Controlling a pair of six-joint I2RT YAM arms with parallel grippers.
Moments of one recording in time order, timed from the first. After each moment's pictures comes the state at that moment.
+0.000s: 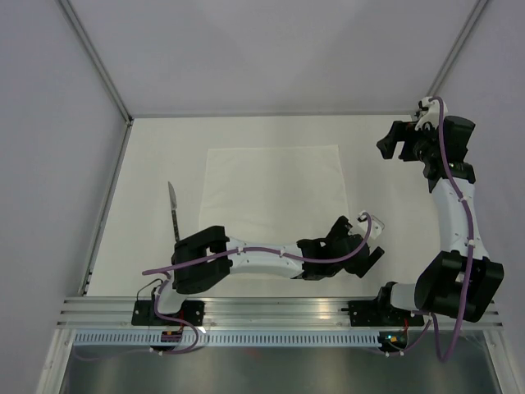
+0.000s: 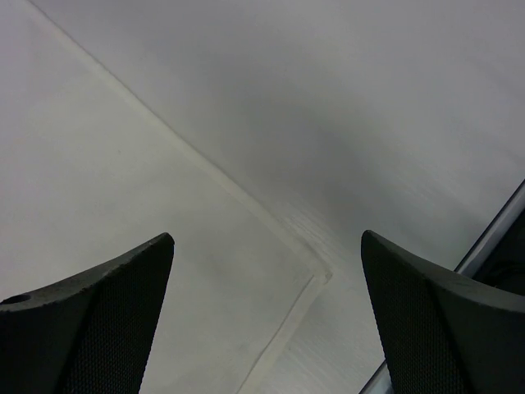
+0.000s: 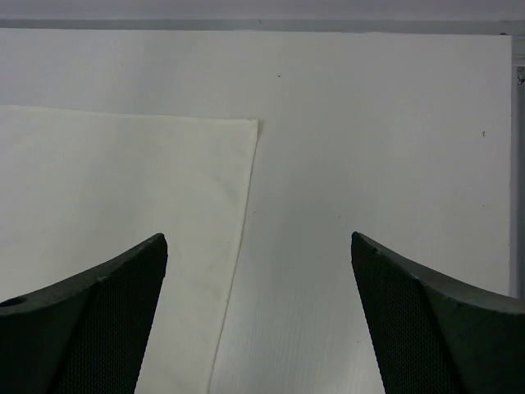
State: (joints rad) left arm -1.40 2.04 1.47 0.00 -0.47 -0.31; right arm -0.27 1.33 1.19 -0.30 -0.49 -0.03
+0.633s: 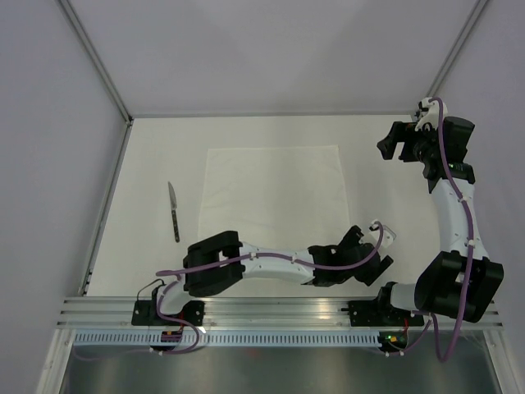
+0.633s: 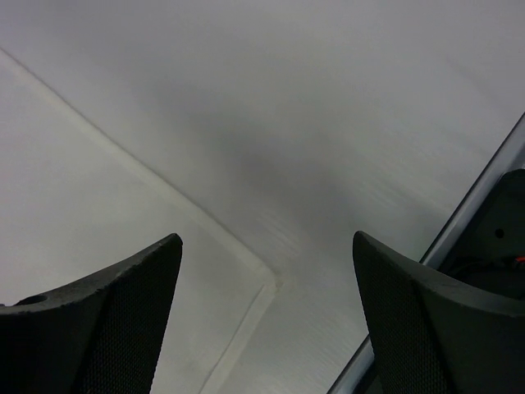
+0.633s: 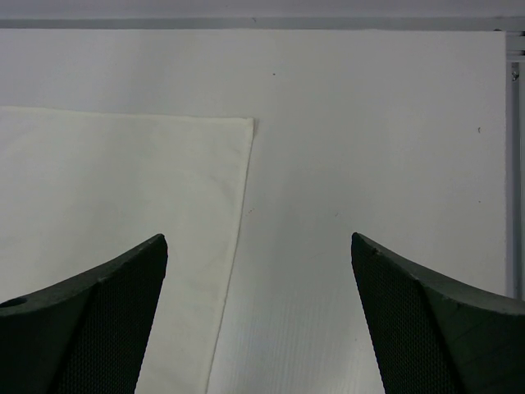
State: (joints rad) left arm -1.43 2.12 1.54 -0.02 -0.44 -0.32; right arm -0.27 1.33 1.18 -0.30 -0.48 -0.03
